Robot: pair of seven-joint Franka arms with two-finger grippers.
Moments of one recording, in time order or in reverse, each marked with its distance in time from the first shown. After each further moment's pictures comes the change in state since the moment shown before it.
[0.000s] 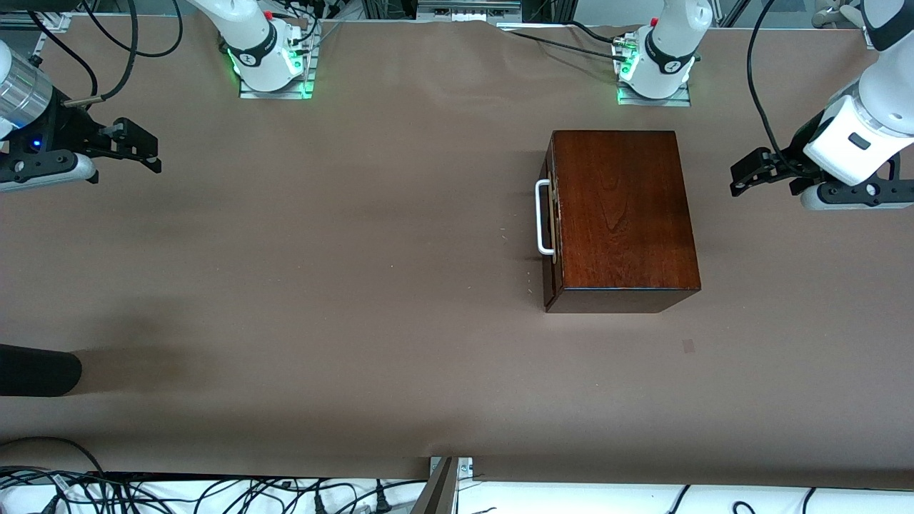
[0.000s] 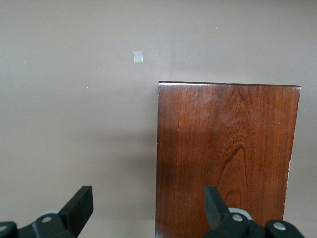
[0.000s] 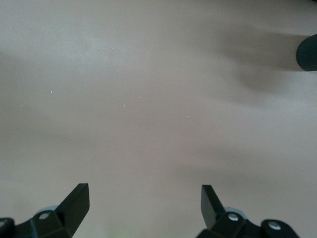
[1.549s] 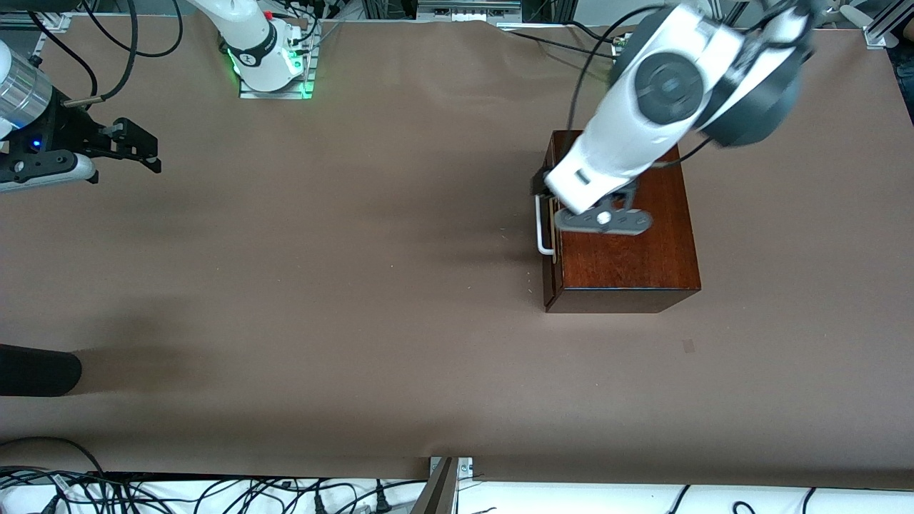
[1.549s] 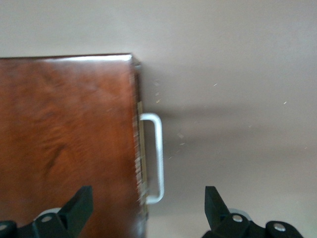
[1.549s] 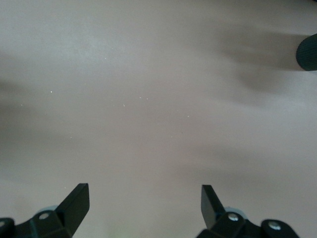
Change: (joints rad) left arm -0.217 0.365 -0.273 0.224 -0.001 0.084 -0.404; right arm 0.000 0.000 0.000 0.000 0.000 0.000 0.000
